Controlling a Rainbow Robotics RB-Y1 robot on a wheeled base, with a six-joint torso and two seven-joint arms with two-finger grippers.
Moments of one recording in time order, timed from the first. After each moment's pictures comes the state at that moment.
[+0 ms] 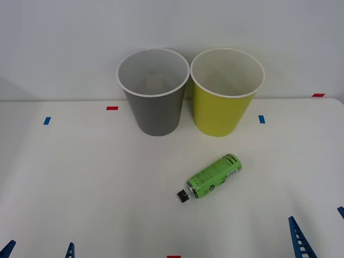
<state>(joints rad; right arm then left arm) 1.05 -0.44 0.09 -2.12 0.02 -0.67 1.20 1.26 0.42 -0.30 -2.20 0.23 -0.69 -1.72</state>
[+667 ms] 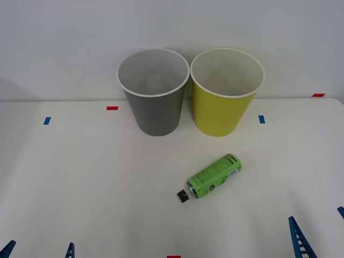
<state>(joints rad) 1.05 -0.44 0.09 -2.12 0.02 -0.67 1.20 1.26 0.42 -0.30 -2.20 0.23 -0.69 -1.72</state>
